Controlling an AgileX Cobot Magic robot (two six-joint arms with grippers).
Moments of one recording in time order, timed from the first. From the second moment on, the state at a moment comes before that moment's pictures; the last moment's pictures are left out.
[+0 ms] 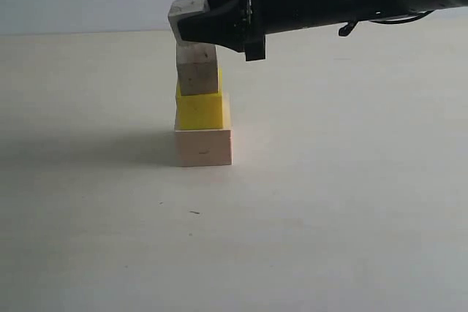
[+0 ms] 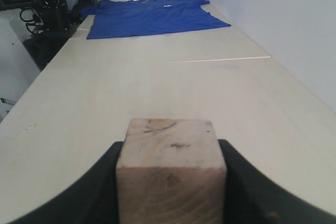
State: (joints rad) left arm -0.10 0.02 -0.38 0.00 0.50 -0.06; right arm 0.30 2.05 -1.38 1.62 1.21 -2.09
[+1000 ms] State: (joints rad) left arm -0.10 0.02 -0.38 0.00 0.50 -0.06; right arm 0.32 2.09 -1.38 1.63 1.21 -2.09
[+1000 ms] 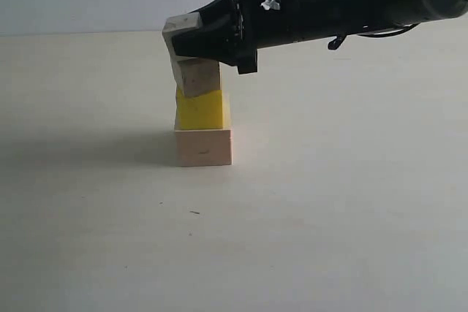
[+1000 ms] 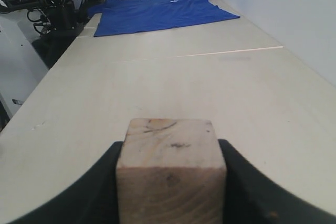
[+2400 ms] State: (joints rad) left arm -0.10 0.02 -0.38 0.00 0.50 -0.06; right arm 0.32 2.09 -1.38 1.57 1.22 -2.09
